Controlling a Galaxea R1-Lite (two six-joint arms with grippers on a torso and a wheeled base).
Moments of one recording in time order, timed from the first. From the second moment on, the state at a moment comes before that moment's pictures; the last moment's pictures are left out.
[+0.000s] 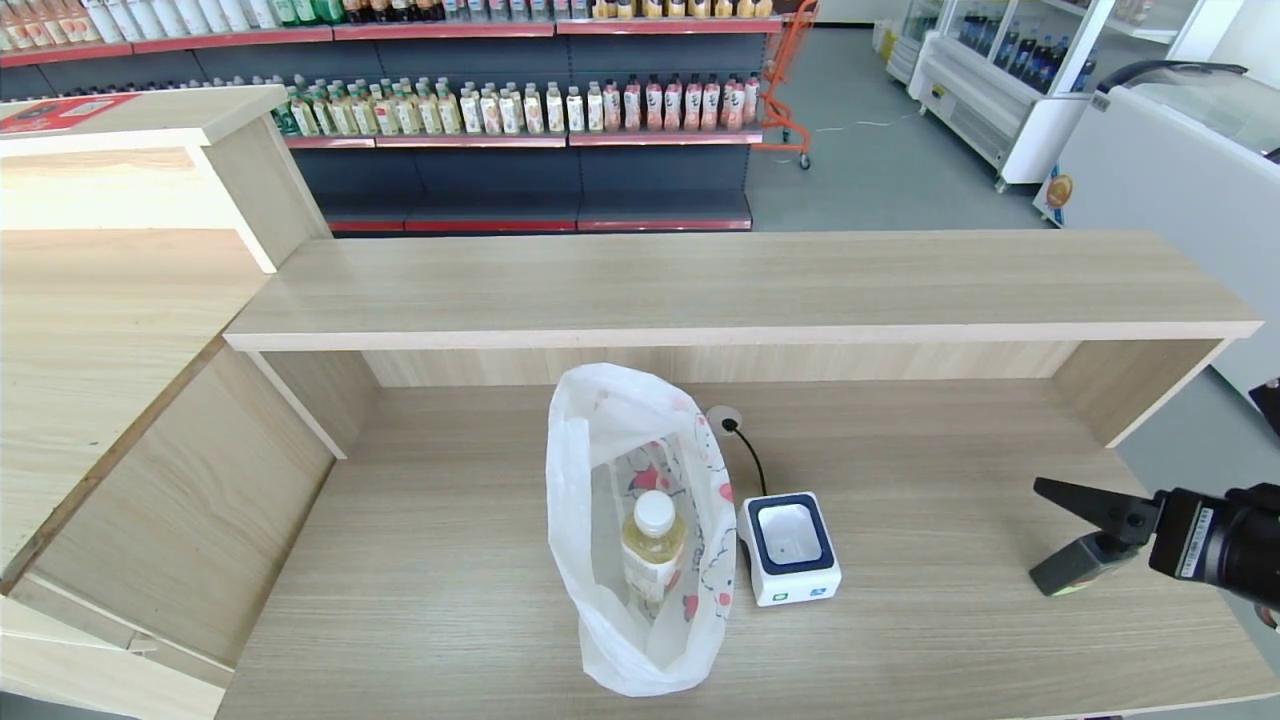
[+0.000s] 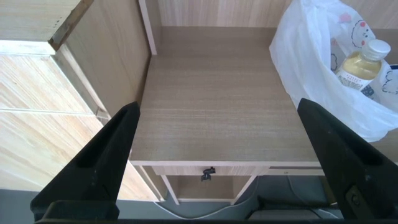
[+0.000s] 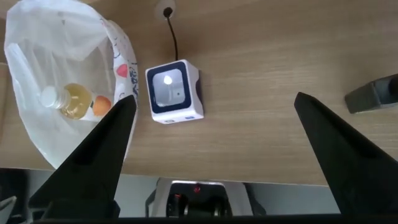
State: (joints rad) left arm 0.00 0.00 0.00 0.00 -0.01 0.00; right arm -0.03 1.21 -0.40 -0.46 0.23 0.19
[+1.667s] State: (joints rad) left arm 0.00 0.00 0.00 0.00 -0.01 -0.01; right arm -0.02 1.12 -0.30 -0.29 0.19 0.20
